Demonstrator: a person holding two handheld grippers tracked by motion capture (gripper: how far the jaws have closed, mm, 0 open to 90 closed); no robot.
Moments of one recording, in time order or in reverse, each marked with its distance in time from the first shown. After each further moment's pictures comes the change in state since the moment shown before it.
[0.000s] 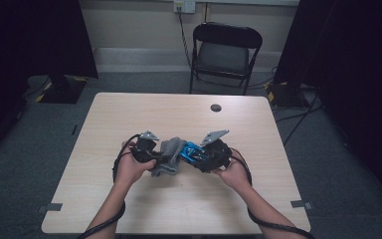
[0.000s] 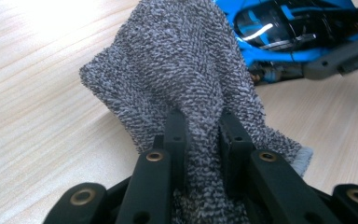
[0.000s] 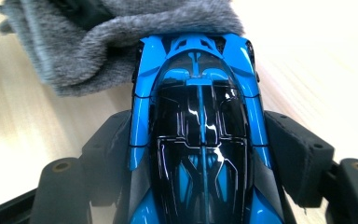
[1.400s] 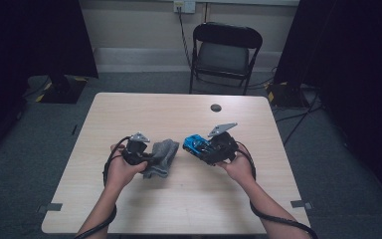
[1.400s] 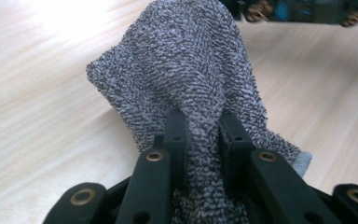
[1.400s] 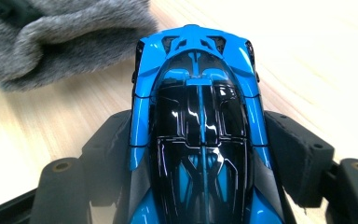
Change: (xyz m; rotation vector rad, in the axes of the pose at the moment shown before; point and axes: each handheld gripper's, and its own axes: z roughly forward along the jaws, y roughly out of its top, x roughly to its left) left arm 0.011 -0.013 -0.019 -0.013 0.052 -0.035; right arm -0.022 0.001 -0.010 -0.025 -0.035 0.056
